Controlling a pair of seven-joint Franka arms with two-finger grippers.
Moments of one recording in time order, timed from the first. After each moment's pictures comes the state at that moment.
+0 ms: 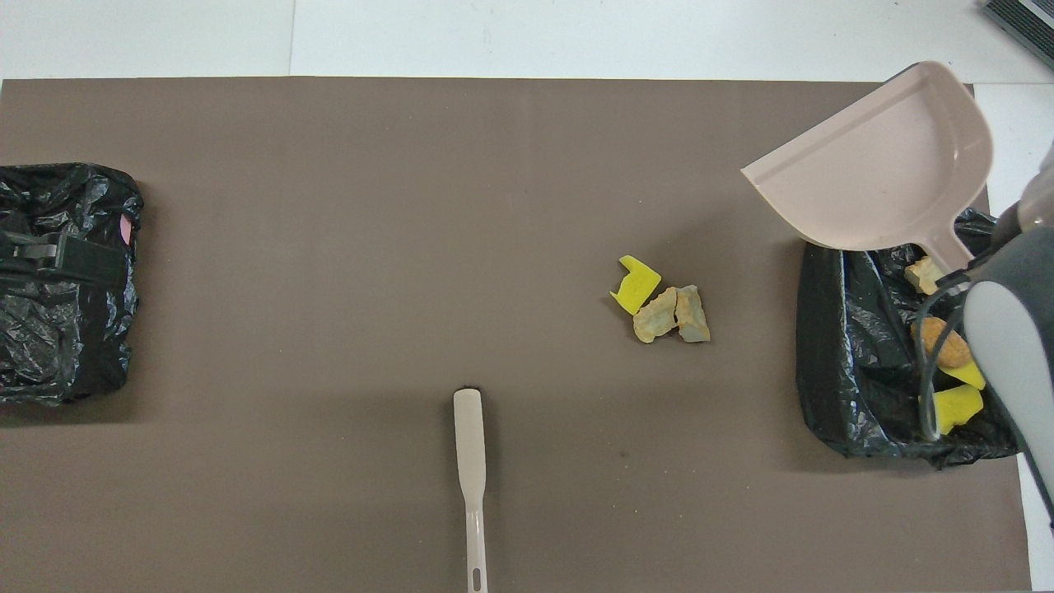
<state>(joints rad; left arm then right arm) -0.02 -0.01 -0.04 -1.55 -0.01 1.53 0.02 0.07 0.08 0.00 -1.52 -0.24 1.47 -0.34</state>
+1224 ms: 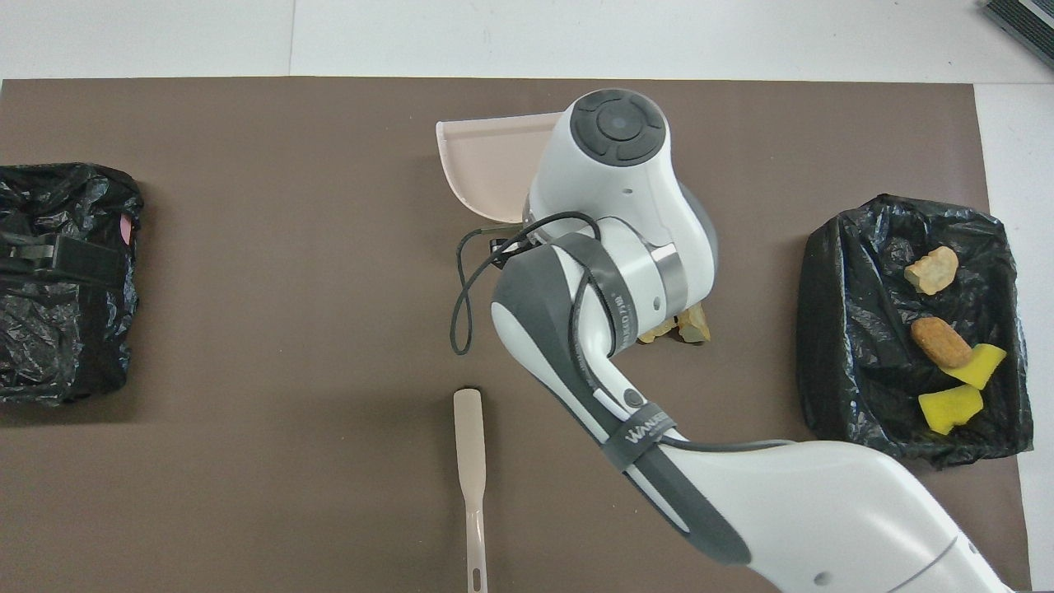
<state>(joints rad) -0.02 -0.02 -0.04 -1.55 -0.01 1.53 0.02 0.46 0.59 0.10 -1.27 0.11 1.85 0.43</state>
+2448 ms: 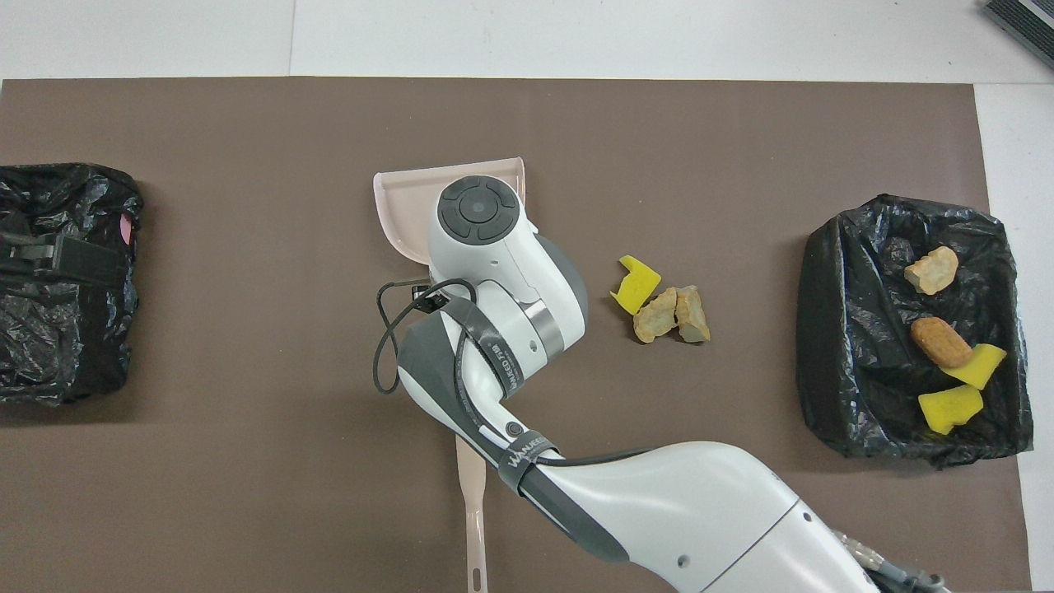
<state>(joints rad) -0.02 -0.02 -0.04 -1.55 -0.01 1.52 0.02 0.58 0.71 0.09 -1.24 0.11 1.94 0.53</state>
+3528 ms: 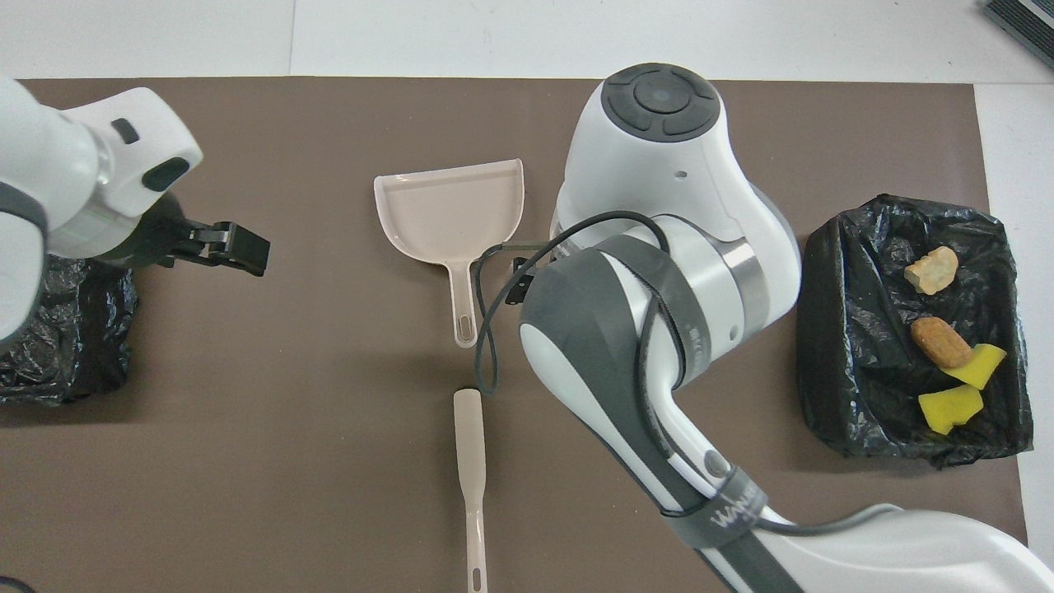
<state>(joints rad) -0.19 0.13 -0.09 -1.53 -0.03 1.64 -0.08 0.41 0.39 0.09 -1.30 0.14 1.49 0.53</state>
